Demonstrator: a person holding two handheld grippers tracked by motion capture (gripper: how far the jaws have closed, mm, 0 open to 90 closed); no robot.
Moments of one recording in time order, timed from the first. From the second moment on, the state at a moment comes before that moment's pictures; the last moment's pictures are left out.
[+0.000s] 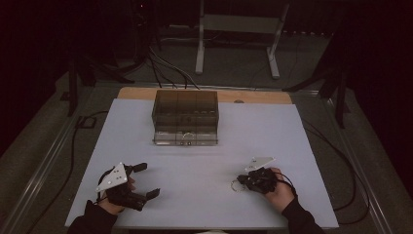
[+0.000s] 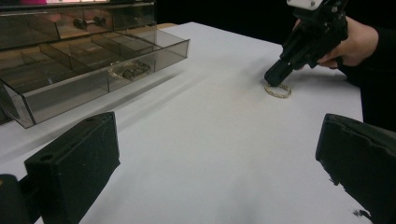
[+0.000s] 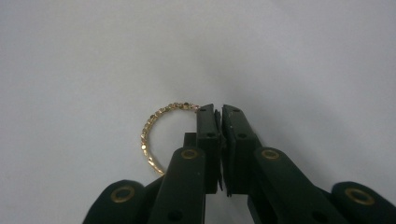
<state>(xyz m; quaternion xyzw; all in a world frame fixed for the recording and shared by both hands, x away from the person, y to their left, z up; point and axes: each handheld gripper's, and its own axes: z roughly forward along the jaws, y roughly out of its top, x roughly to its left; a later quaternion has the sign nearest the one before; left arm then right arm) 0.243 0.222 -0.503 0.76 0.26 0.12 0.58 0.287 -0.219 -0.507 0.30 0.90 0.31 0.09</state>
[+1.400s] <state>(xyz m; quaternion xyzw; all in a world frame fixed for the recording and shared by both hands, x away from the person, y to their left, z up) 0.244 0.223 -0.503 0.76 0.26 0.12 0.58 0.331 -0.183 -0.450 0.29 0.88 0.36 0.11</state>
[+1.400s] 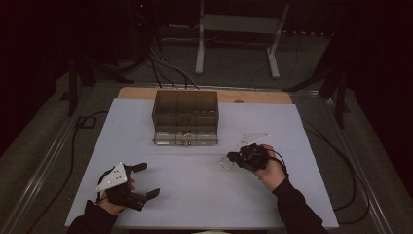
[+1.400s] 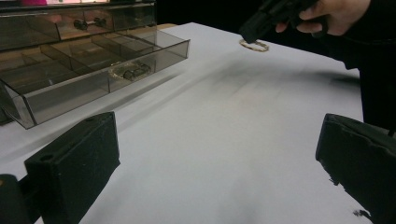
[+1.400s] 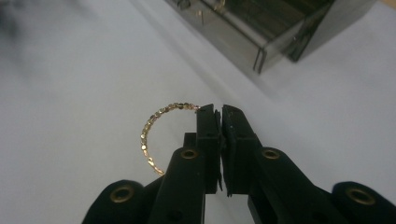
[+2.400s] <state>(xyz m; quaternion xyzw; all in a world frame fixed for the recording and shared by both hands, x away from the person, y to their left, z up) 0.243 0.223 -0.503 0.76 0.26 0.12 0.58 0.406 -0.100 -0.438 0.32 0.87 0.37 0.11</state>
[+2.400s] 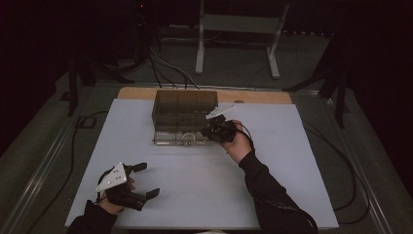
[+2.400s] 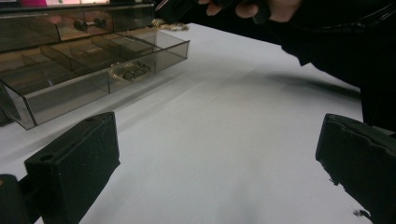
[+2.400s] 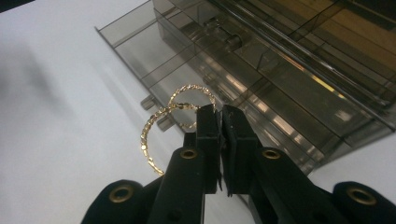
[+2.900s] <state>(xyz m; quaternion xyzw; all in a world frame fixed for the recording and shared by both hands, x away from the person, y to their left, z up) 0.243 0.223 -0.504 0.77 0.25 0.12 0.58 0.424 -0.073 -0.447 0.34 0.85 0.38 0.11</state>
